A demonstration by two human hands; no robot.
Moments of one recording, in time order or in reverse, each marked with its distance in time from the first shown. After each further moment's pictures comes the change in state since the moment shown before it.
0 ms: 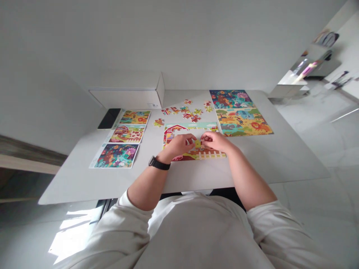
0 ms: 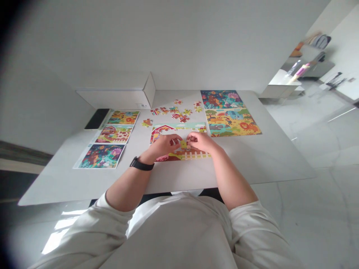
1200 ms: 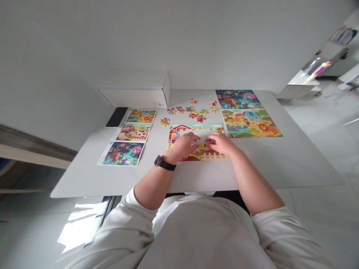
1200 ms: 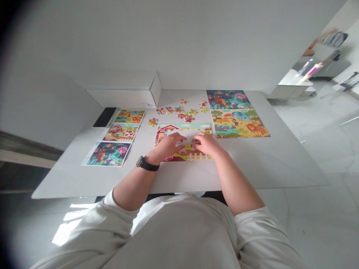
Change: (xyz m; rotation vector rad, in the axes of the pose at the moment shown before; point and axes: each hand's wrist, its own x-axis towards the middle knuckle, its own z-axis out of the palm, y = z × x) left_hand -0.001 -0.005 0.005 0.284 0.013 0.101; right_hand -0.001 -0.003 0.003 -0.423 0.080 -0.130
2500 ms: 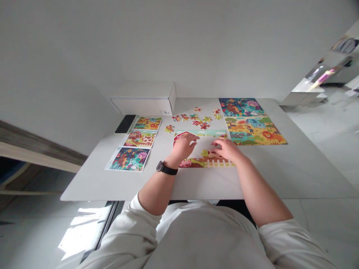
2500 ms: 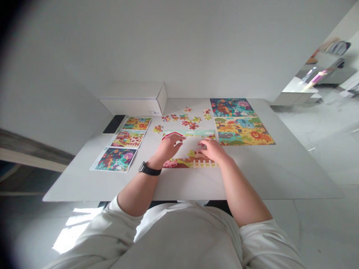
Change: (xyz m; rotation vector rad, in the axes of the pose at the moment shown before) left_hand 0.000 -0.006 -0.020 -0.073 0.177 -0.125; right_hand 0.000 0.005 -0.005 0.020 0.065 0.045
